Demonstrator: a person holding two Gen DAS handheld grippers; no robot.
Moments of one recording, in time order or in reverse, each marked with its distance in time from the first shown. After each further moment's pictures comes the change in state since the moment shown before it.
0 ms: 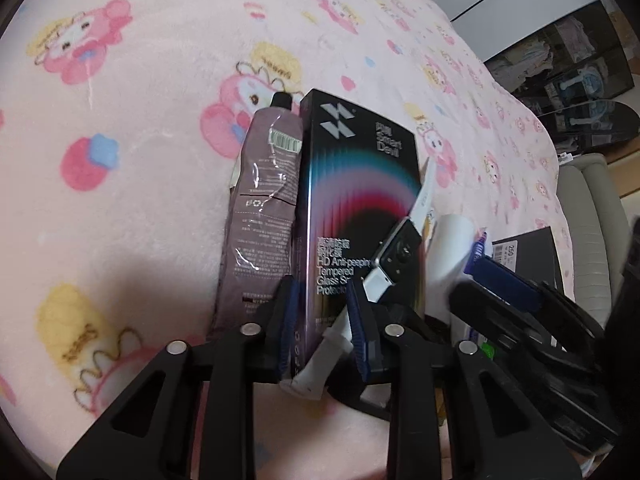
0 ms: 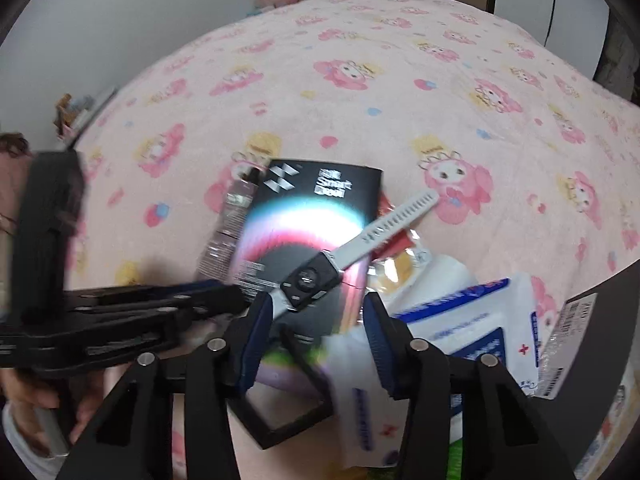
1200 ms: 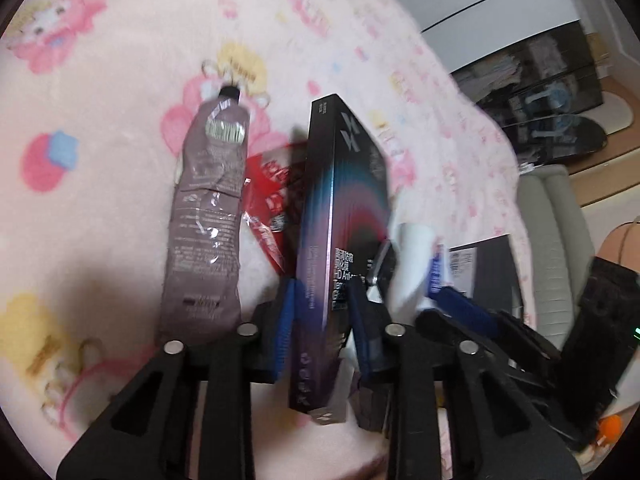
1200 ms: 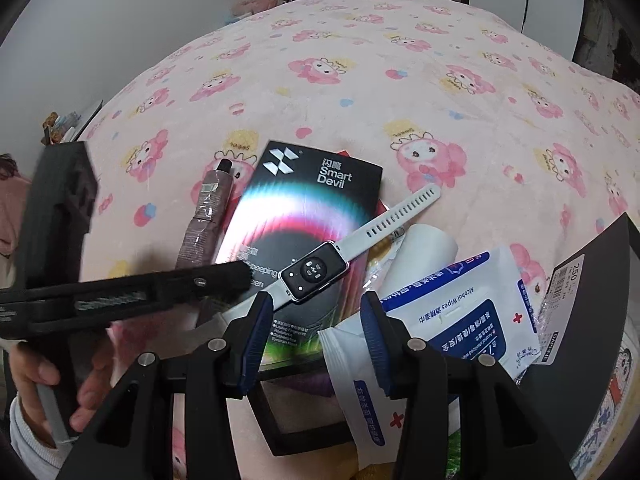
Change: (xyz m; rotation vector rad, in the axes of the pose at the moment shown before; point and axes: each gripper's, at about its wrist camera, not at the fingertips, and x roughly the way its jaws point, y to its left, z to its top) left arm -0.025 -0.002 0.002 0.003 -0.042 -0.193; right arm -0.005 -0.009 -0.018 0.053 0.005 -0.080
